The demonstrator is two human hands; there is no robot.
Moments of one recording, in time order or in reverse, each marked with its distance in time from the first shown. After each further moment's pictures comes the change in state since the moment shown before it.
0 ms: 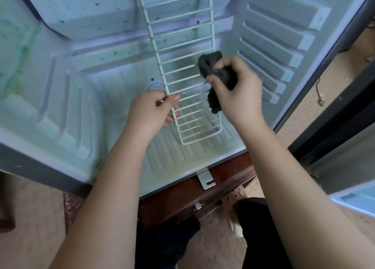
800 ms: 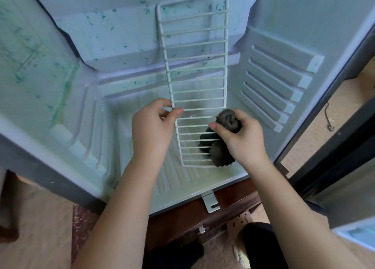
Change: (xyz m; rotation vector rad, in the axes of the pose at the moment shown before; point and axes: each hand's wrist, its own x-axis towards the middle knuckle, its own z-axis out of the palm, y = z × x) left_hand -0.002 0.013 -0.007 0.081 0.375 0.162; right_hand -0.019 0.012 -0.003 -0.011 -0.128 0.163
